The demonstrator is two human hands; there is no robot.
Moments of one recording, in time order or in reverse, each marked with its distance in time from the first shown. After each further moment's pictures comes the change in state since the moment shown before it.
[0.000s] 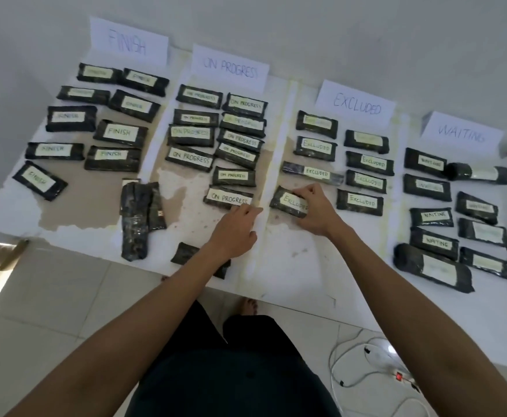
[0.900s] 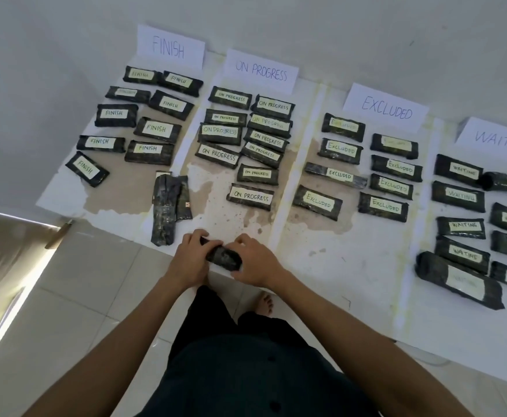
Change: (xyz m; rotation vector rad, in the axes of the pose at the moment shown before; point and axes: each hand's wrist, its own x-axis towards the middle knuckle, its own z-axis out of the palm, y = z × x) left_hand -0.118 -0.076 -0.002 0.115 -0.003 -0.272; right_hand -0.058 -0.121 0.117 -0.045 -0.307 -0.337
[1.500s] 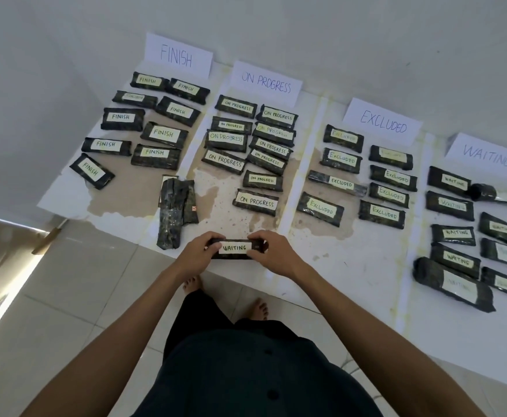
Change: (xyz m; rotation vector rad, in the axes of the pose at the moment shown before) left_hand 0.013 -0.003 -0.018 -0.684 -0.042 -0.159; right_hand -0.004 0.008 -0.030 0.345 0.117 0.234
